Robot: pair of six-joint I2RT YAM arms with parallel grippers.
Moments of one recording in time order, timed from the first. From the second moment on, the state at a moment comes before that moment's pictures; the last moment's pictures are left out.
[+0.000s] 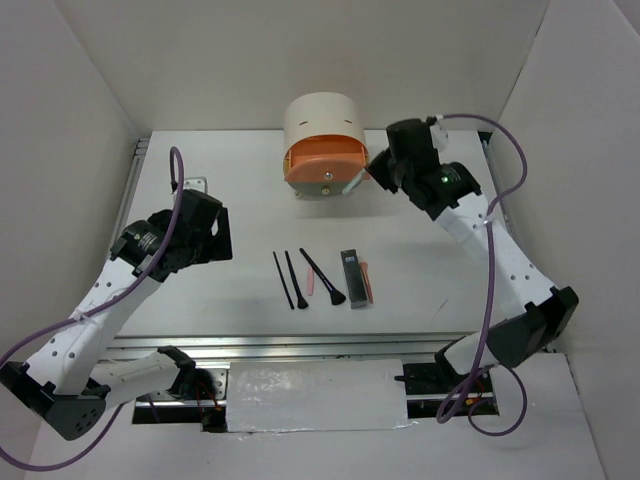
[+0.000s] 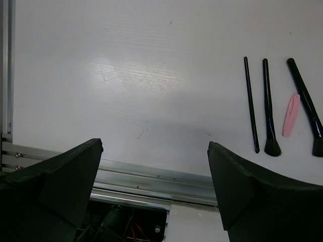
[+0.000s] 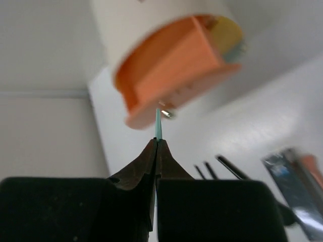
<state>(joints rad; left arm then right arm) -0.52 1.07 1.28 -1.18 -0.49 -0.53 0.50 1.42 1.56 -0.75 0.31 1.09</state>
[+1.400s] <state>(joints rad) -0.52 1.06 1.20 -1.13 -0.36 -0.53 0.50 1.82 1.96 -0.53 0.35 1.06</state>
